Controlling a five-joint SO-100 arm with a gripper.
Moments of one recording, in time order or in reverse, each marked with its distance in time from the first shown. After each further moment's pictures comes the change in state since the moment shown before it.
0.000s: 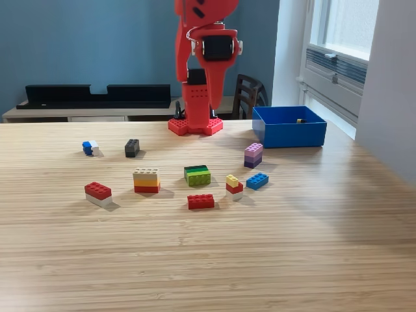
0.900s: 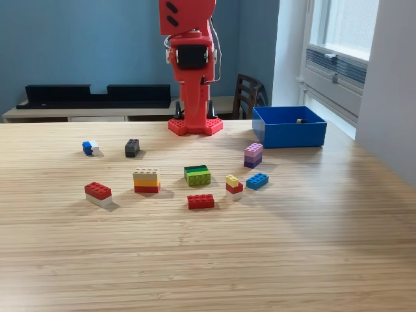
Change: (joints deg) arm 9.8 0.0 5.6 -3.3 -4.6
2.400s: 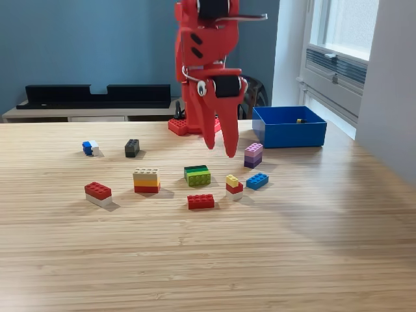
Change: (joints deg) arm -8.6 -12.4 0.6 -15.6 -20.6
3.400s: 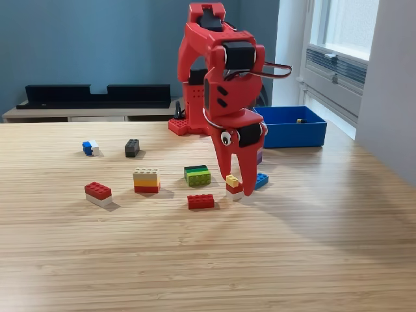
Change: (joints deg) arm -5.2 -16.3 -8.9 0.0 1.3
